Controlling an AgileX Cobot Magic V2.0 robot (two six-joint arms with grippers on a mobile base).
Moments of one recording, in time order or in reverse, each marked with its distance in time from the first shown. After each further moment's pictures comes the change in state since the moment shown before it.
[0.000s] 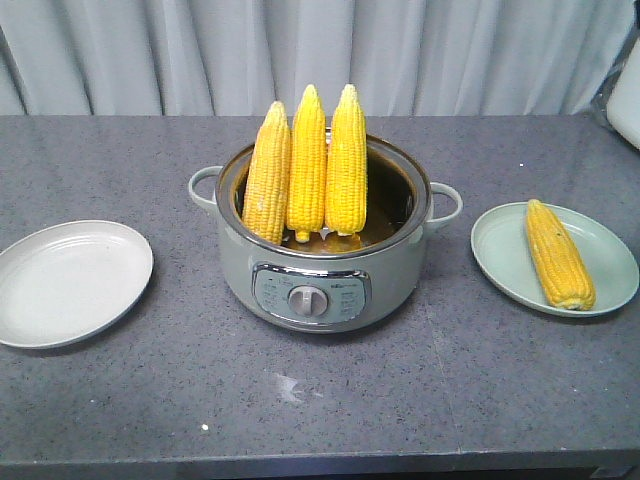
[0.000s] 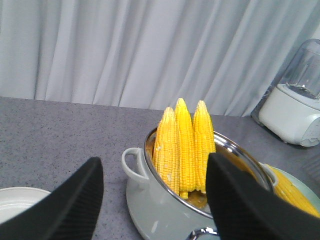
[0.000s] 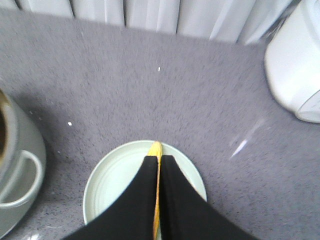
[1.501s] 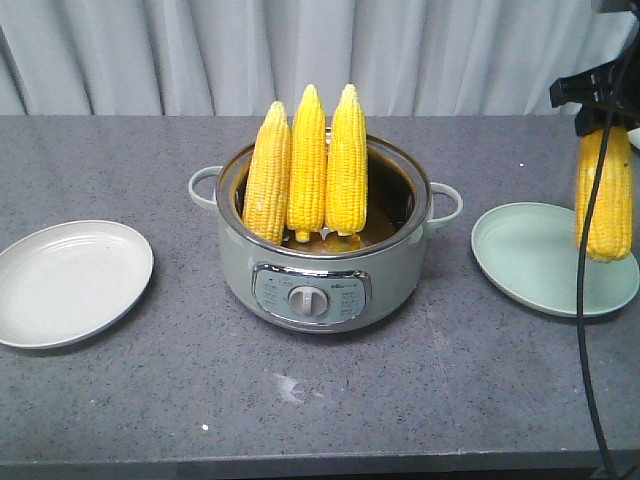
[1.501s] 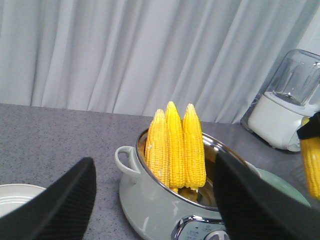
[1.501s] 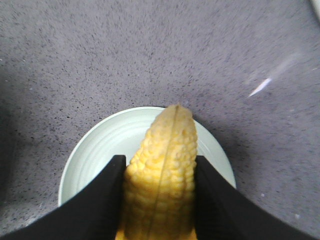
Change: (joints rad) left arm 0.000 -0.191 0.107 0.003 0.017 -0.030; right arm 0.034 0.311 -0.001 -0.079 -0.022 0.130
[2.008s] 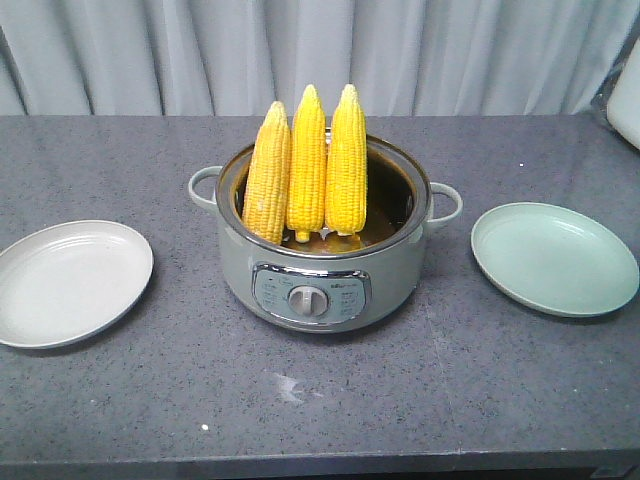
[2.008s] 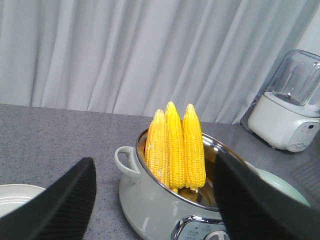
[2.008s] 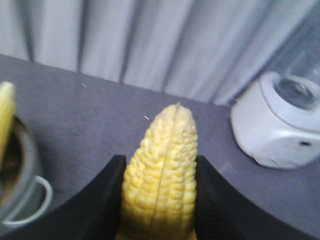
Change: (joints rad) left arm 0.000 0.000 0.000 0.000 0.000 0.000; right arm 0.276 -0.419 -0.003 -0.342 0.007 0.104
